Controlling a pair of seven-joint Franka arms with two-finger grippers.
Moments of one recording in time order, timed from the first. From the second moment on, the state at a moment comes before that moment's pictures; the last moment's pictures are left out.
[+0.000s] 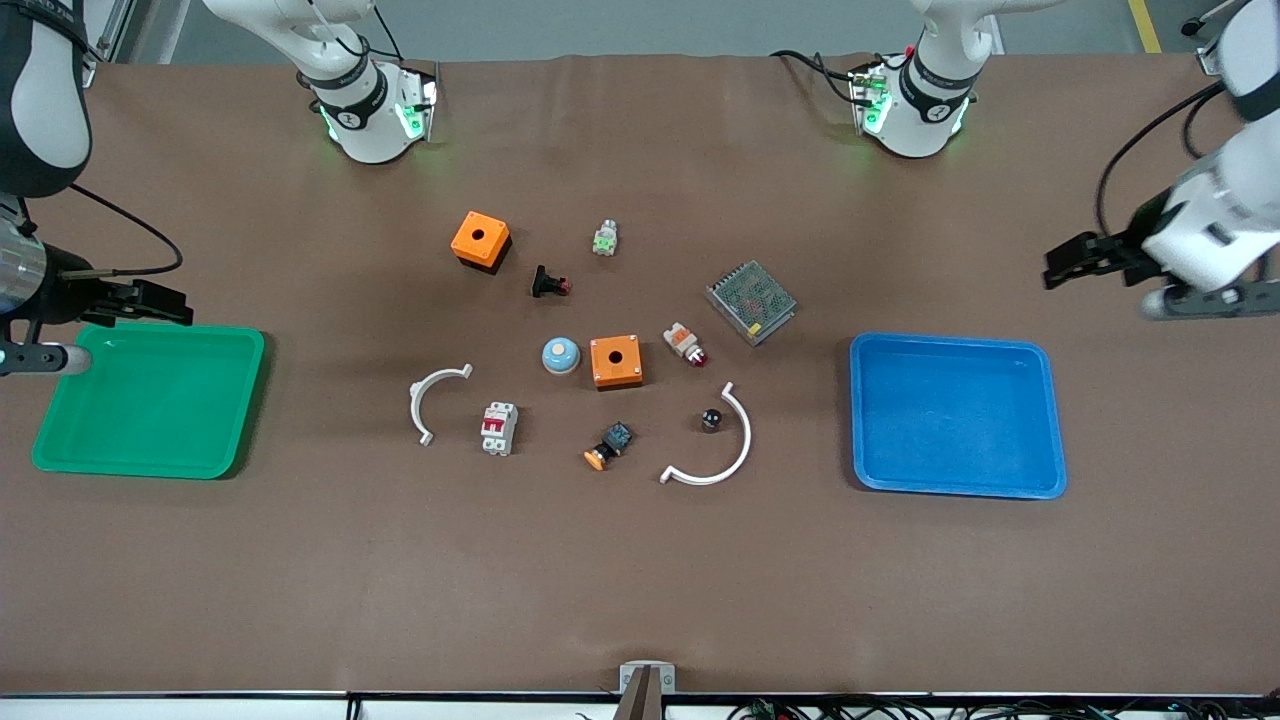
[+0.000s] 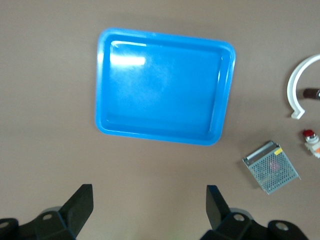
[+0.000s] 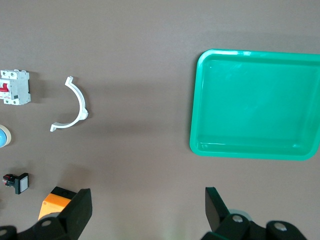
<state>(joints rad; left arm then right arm) 0.11 -0.05 -0.12 -1.76 -0.02 1.67 -0.06 0.00 0.12 -0.10 -1.63 0.00 1.60 -0.09</state>
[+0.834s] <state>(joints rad) 0.10 0.05 -0.13 -1.56 -0.02 1.67 -0.04 -0.01 0.08 -0.11 -1.59 0.00 1.56 -0.09</state>
